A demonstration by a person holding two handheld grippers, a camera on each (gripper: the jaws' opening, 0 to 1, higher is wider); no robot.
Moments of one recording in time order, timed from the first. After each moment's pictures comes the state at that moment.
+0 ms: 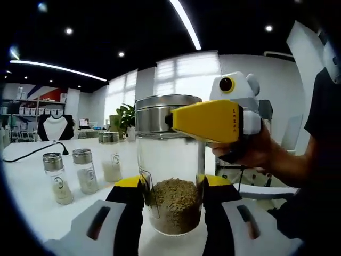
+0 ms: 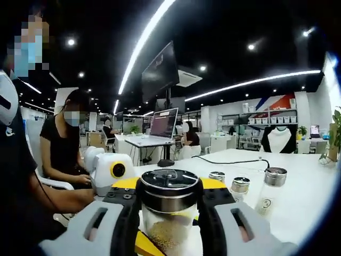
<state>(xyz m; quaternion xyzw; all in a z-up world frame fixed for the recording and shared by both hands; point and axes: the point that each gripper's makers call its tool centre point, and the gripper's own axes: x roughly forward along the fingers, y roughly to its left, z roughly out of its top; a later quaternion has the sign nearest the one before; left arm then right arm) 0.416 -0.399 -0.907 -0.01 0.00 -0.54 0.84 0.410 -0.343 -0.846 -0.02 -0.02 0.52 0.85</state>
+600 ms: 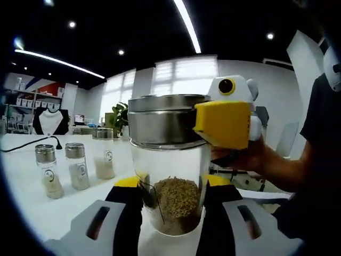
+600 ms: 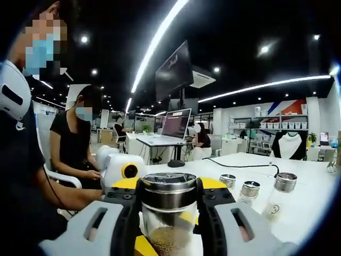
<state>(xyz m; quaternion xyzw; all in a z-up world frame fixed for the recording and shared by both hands) 0.412 -0.407 -0.911 -0.04 0.00 -0.55 0.83 0.399 -0.337 -0.849 -0.02 -0.03 0.56 0.83</state>
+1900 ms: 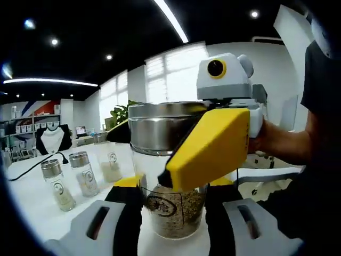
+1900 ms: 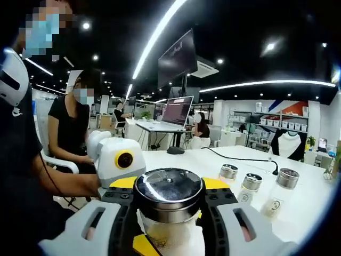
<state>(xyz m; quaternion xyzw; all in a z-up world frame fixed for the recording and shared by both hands) 0.411 -0.403 -0.924 0.06 -0.02 -0.55 0.83 0.398 -0.328 -0.871 -0.08 0.00 0.56 0.83</state>
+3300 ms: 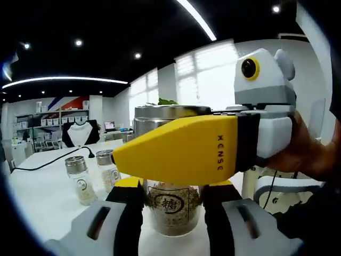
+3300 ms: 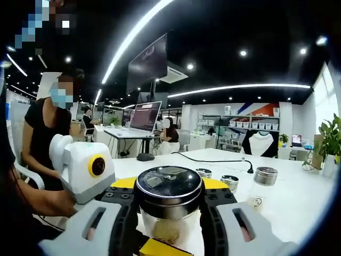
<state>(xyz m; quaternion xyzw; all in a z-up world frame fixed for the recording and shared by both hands) 0.440 -0.389 -0.913 0.05 -0.02 -0.45 0.89 0.431 -0.338 -0.861 -0.05 -0.02 0.45 0.89</state>
